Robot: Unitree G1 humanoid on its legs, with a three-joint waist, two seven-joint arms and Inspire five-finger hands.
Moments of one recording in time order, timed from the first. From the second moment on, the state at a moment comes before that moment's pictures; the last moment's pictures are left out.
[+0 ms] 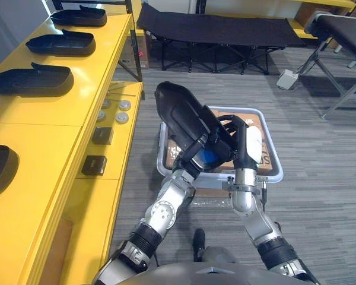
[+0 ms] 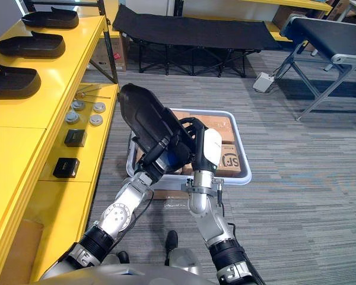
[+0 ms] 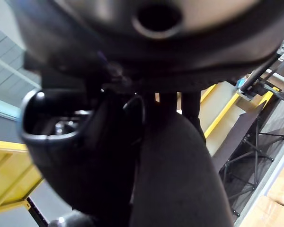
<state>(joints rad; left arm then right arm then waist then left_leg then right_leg) -0.22 -0.04 -0.46 0.33 -1.18 -0.06 0.22 -0.06 -0.15 0.25 0.19 -0.57 -0.22 -0.65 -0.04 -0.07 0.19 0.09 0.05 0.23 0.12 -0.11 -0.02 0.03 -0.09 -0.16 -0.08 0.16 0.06</state>
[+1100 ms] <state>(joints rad) 0.20 -0.02 -0.01 -0.29 -0.16 -0.28 0.32 0.24 -0.08 0.08 -0.17 0.26 -0.20 -0.19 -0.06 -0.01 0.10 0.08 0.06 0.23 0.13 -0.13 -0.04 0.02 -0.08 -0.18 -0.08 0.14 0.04</state>
